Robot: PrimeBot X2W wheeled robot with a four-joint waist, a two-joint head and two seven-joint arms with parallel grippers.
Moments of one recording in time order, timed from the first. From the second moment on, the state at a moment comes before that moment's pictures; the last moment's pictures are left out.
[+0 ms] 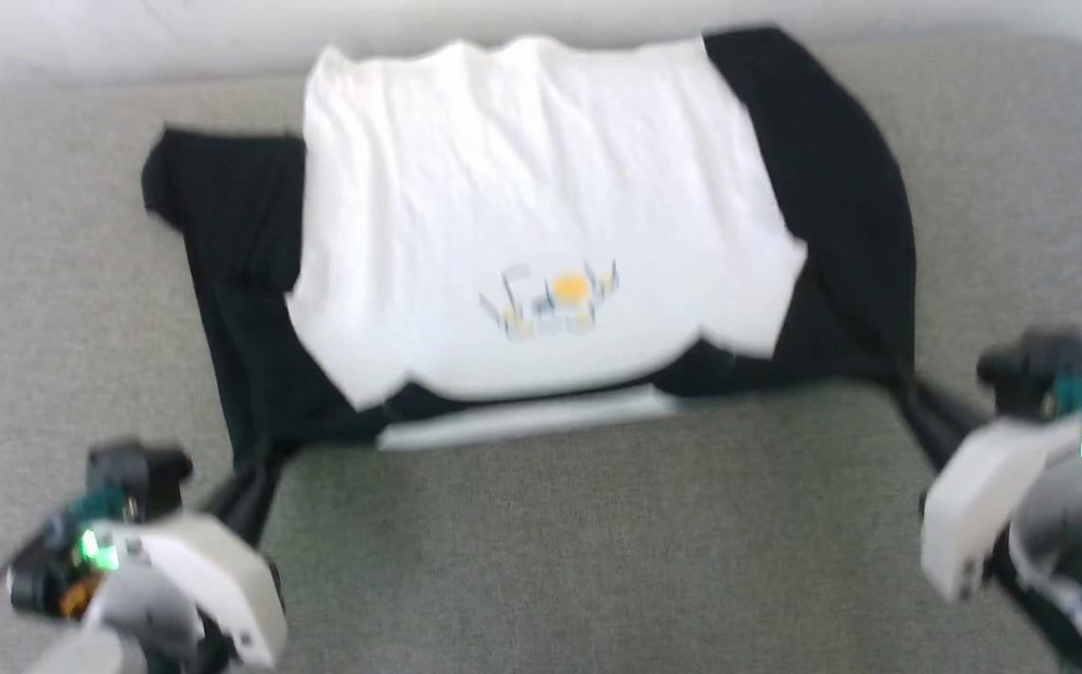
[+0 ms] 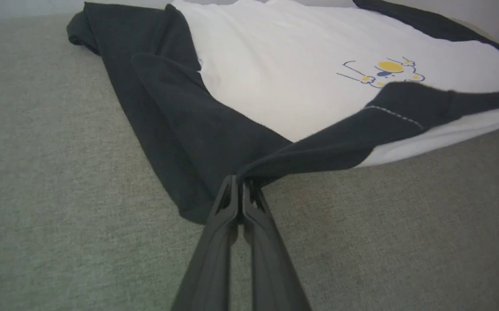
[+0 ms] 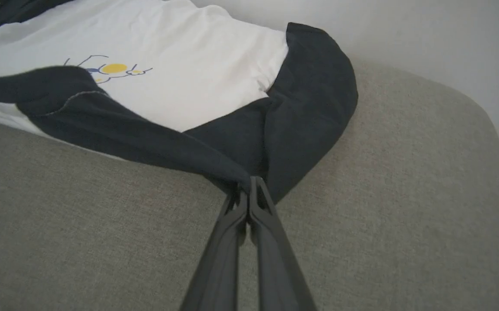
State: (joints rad) left arm -0.14 0.73 -0.49 -0.15 -0.79 0.28 0.12; right arm -0.17 -0.35 0.12 -0.19 0.30 0.14 0.51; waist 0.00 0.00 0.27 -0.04
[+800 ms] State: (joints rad) left arm 0.12 0.62 -0.58 -0.08 -0.82 0.32 0.02; right arm 0.22 -0.17 0.05 -0.16 0.22 0.13 0.59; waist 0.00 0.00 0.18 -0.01
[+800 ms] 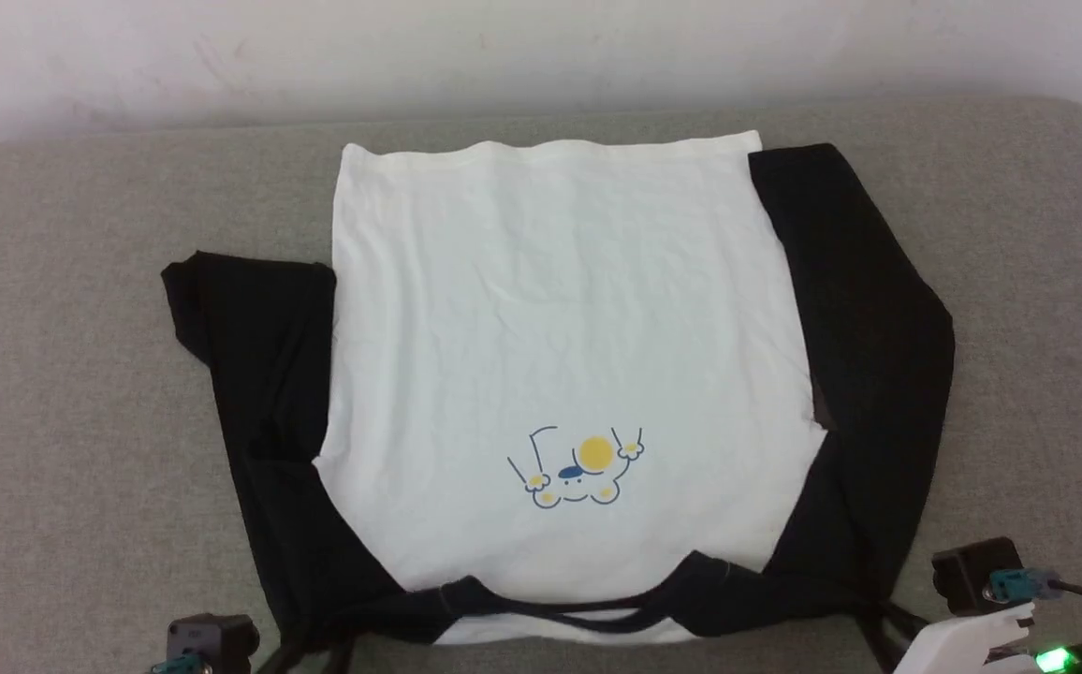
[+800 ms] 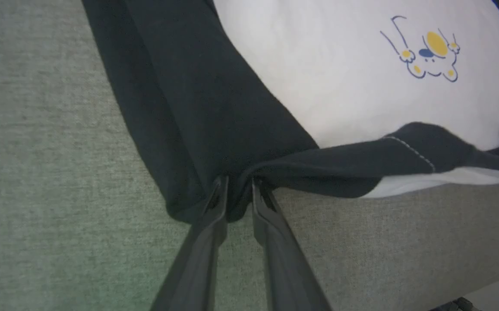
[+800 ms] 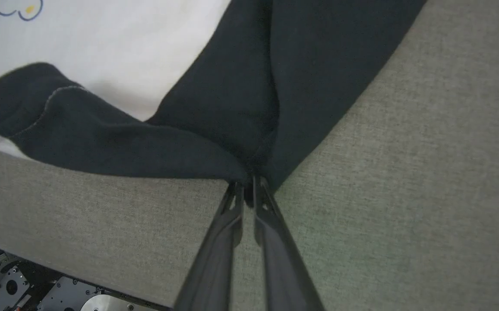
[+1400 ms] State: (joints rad) left arm 0.14 0.65 -0.46 -0.17 -0.79 0.36 -0.16; right arm 0.29 -0.10 -0.11 -0.30 0.17 0.13 0.48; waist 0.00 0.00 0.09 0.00
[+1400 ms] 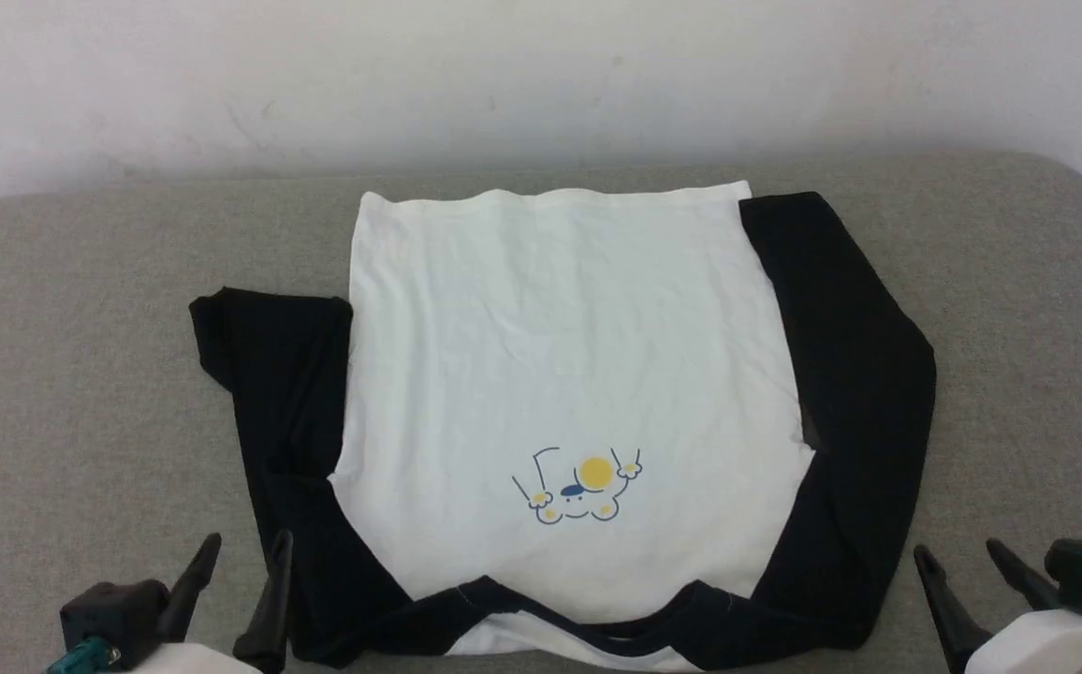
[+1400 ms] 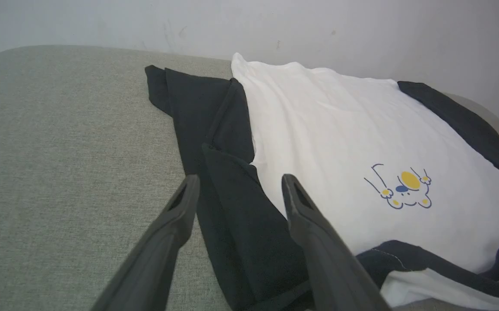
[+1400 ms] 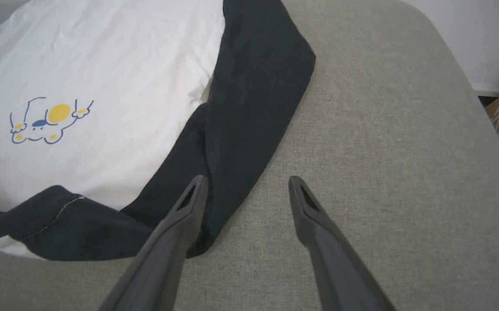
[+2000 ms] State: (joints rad) left arm -0.37 0.76 -0.43 0.18 -0.74 0.26 0.06; right arm 0.04 -0.06 -0.01 -0.14 0.13 0.13 0.03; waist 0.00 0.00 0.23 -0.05
